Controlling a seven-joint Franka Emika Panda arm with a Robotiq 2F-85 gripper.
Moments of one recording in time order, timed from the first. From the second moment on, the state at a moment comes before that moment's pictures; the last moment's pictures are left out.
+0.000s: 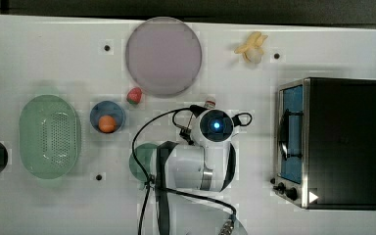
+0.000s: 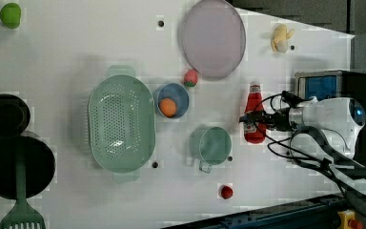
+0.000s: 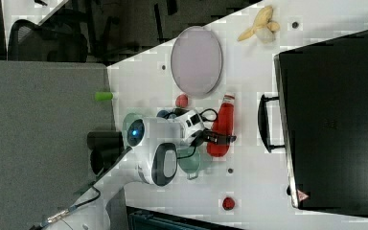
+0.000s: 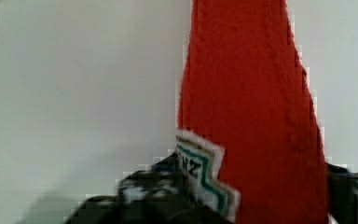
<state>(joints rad) -0.12 0.32 0.04 -2.40 0.02 1.02 -0.56</state>
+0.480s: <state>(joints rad) -0.11 0.13 0.07 -2.33 0.02 1.00 -0.55</state>
